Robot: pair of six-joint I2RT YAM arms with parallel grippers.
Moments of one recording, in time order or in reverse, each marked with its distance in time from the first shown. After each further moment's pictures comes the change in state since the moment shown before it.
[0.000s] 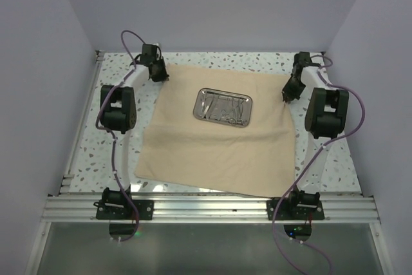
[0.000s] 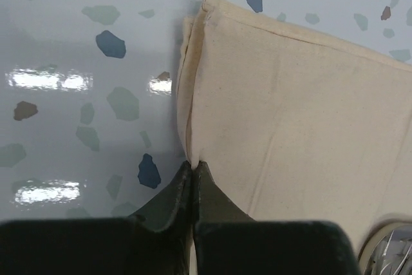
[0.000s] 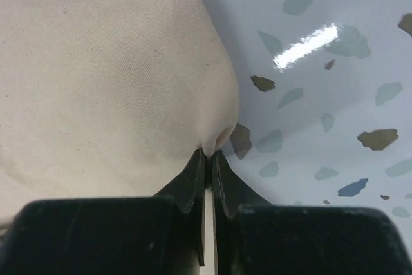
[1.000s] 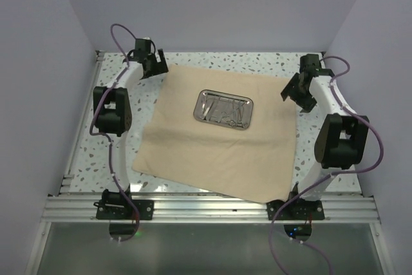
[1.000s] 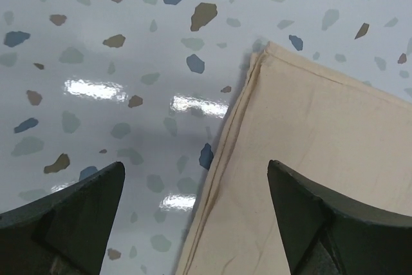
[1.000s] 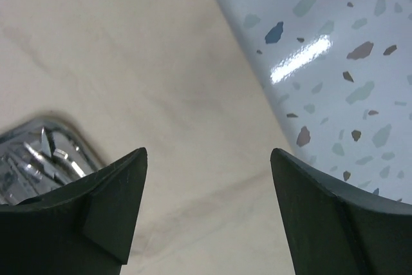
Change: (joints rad) left arm 0.026 -0.134 -0.037 -0.046 -0.171 0.008; right arm 0.050 -0.497 -0.304 -0.107 0.089 0.090
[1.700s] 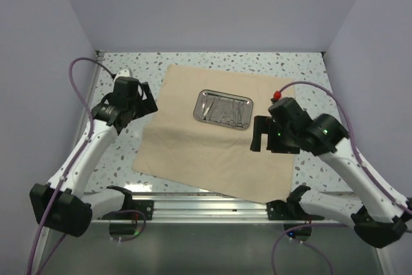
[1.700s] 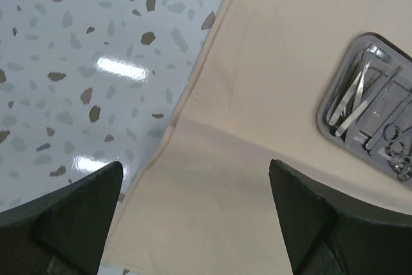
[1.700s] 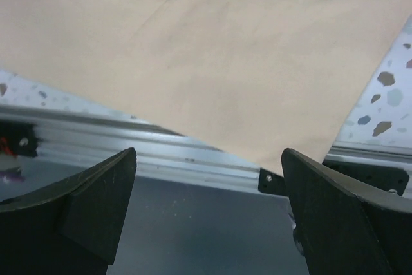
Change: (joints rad) left arm -0.176 -1.152 -0.865 -0.291 -0.220 -0.195; right arm 0.757 -0.735 -0.152 -0.477 -0.050 0.104
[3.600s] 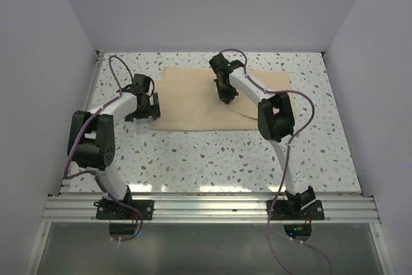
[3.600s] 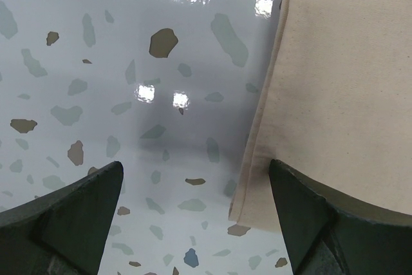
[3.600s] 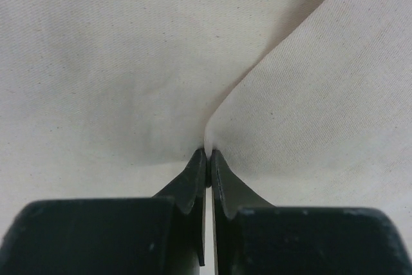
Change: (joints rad) left arm 0.116 0.631 0.072 0.193 0.032 0.237; right arm -0.207 1.460 0.902 0.333 0.103 -0.434
